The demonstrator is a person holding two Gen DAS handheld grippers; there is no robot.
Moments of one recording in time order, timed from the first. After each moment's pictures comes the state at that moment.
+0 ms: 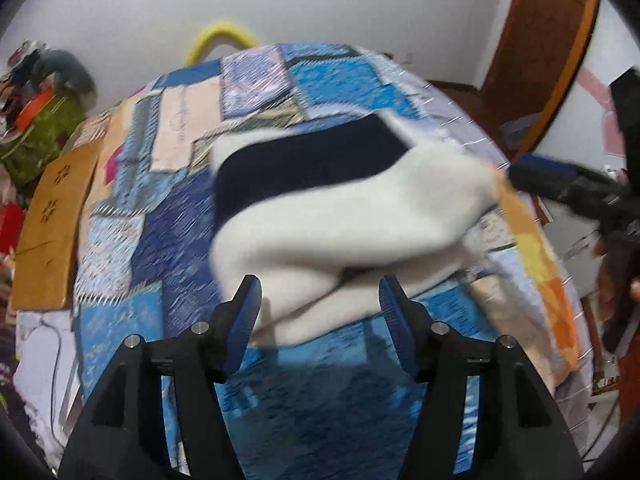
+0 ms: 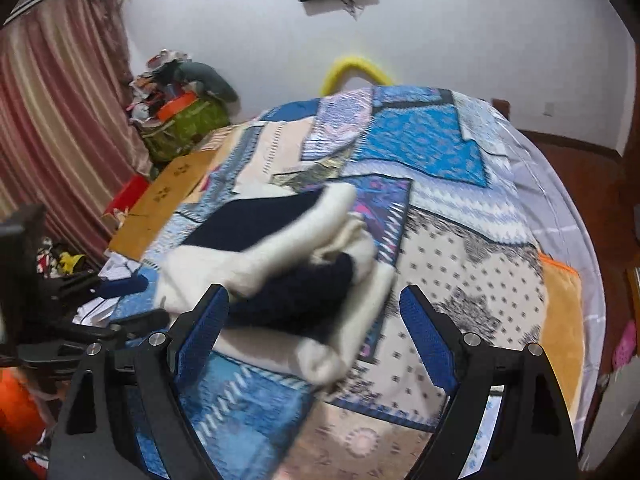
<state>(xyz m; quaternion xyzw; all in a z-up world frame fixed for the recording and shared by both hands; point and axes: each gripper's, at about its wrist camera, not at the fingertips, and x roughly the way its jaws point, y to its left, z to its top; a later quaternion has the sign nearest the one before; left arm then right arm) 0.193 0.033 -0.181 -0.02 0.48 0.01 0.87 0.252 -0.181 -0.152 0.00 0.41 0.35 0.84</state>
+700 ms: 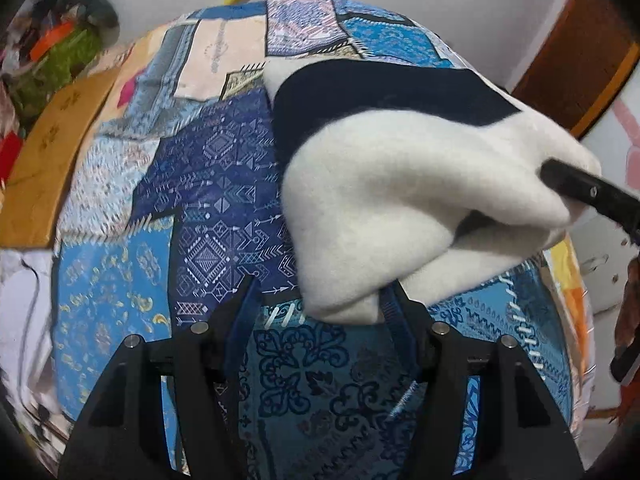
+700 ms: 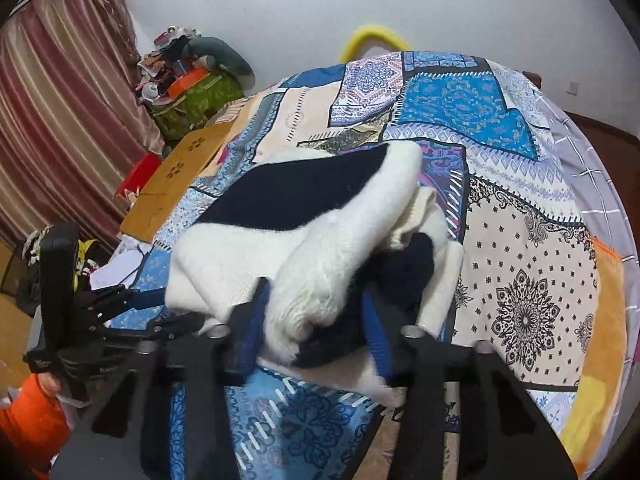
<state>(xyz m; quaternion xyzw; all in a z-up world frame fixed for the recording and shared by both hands) 0.194 0.093 -0.242 -0.11 0.53 0.04 0.84 0.253 -0.136 -0.190 0.00 0.45 0.37 0.81</state>
